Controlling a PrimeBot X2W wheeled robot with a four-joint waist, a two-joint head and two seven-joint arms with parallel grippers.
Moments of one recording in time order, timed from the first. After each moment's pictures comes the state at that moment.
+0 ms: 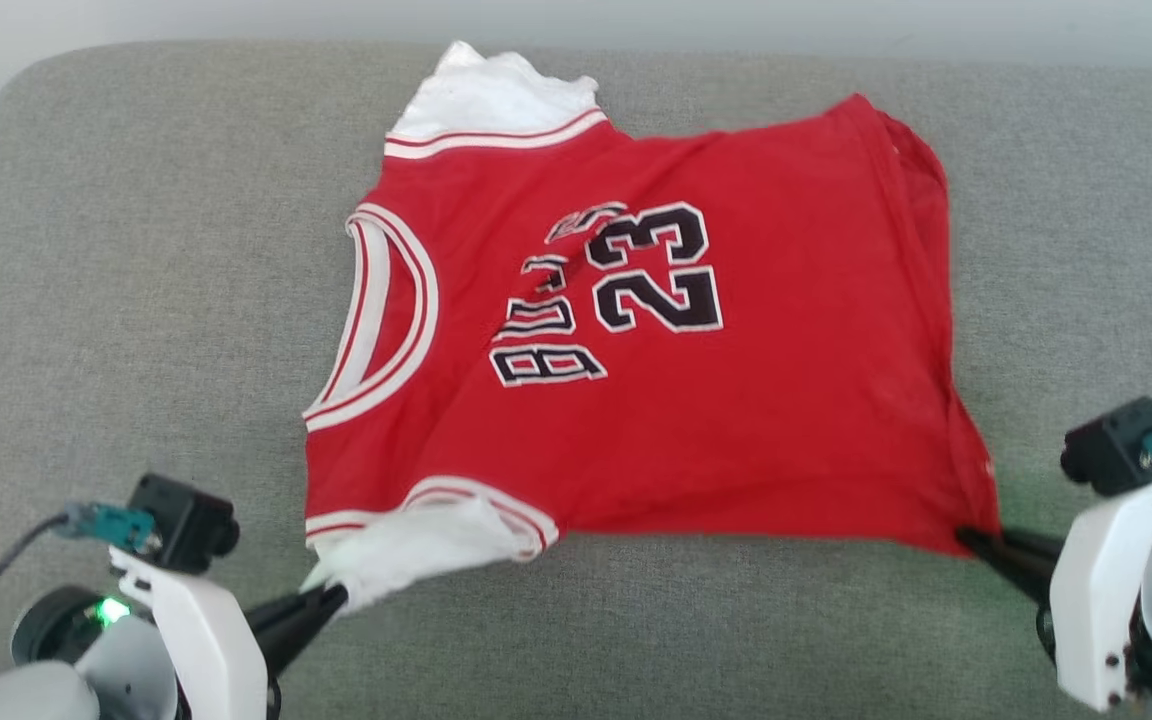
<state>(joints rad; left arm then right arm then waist) -0.63 1.14 -1.25 -0.28 -1.37 0.21 0.09 -0.14 -0.63 0.24 -0.15 0.77 0.13 0.74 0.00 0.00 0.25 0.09</state>
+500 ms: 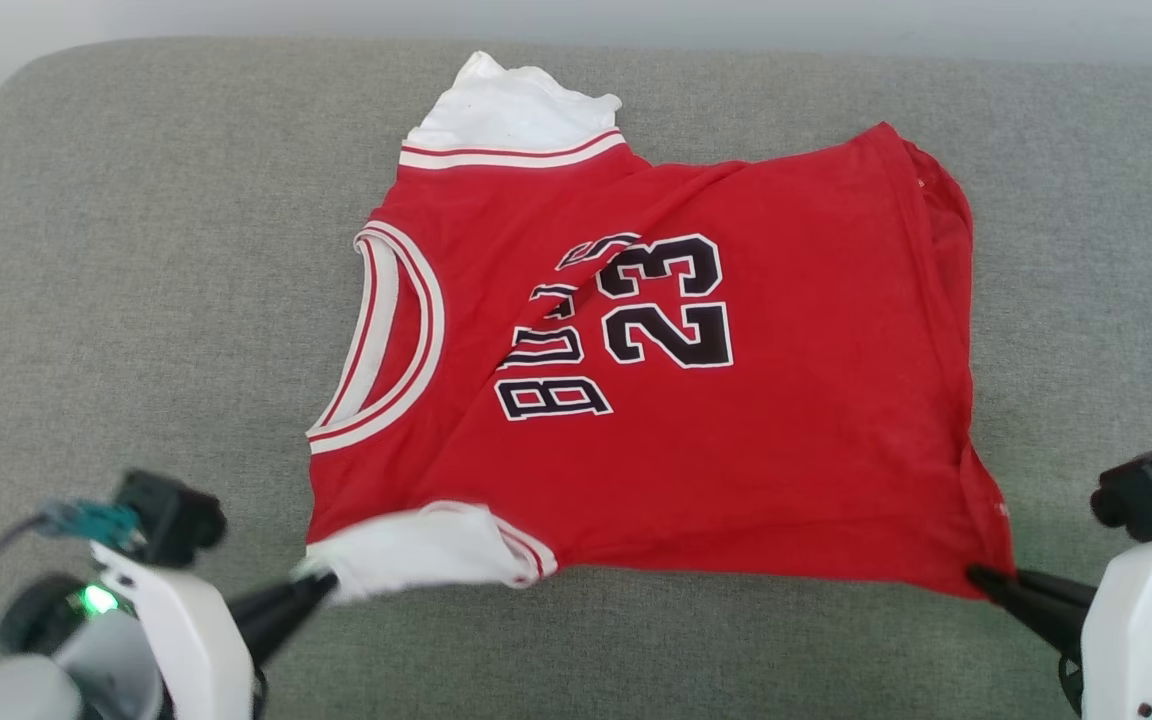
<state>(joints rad) -0.59 1.15 -1.24 -0.30 -1.35 0.21 0.08 0.04 -0.59 0.12 -0.30 0.82 0.13 0.82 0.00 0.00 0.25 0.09</state>
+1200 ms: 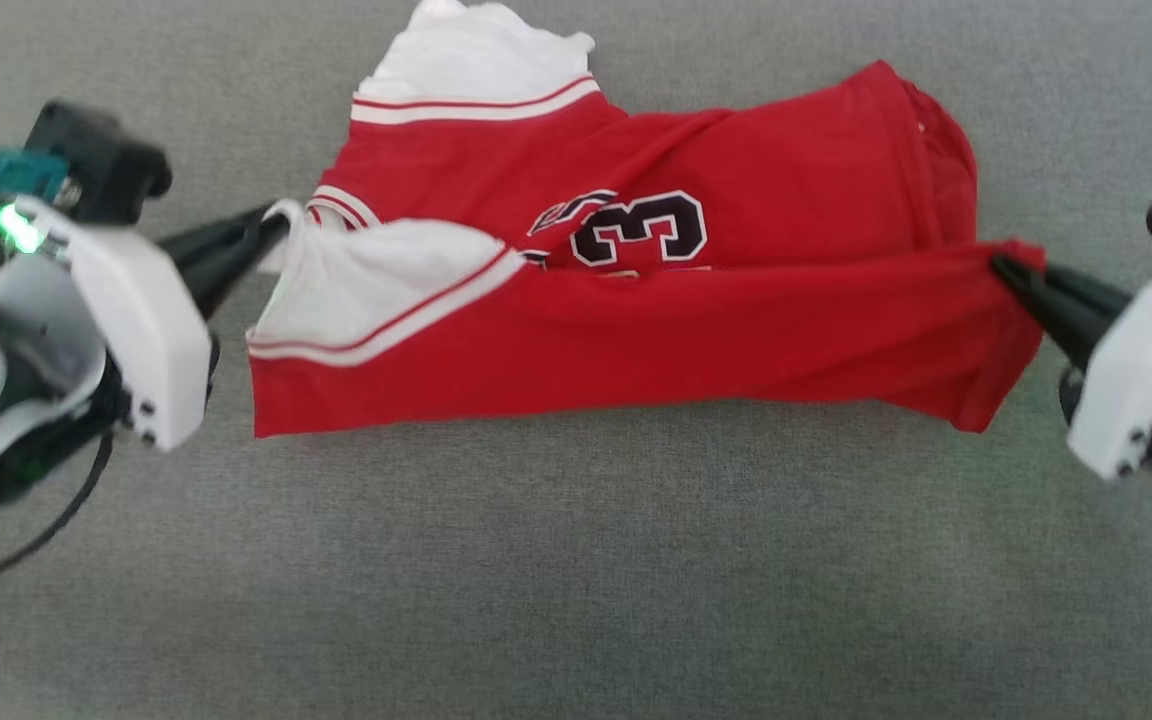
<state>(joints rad) -1.03 1.03 -1.11 -0.02 -1.11 0.00 0.21 -0.41 -0.49 0.11 -0.15 0.65 0.13 0.73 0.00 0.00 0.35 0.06</state>
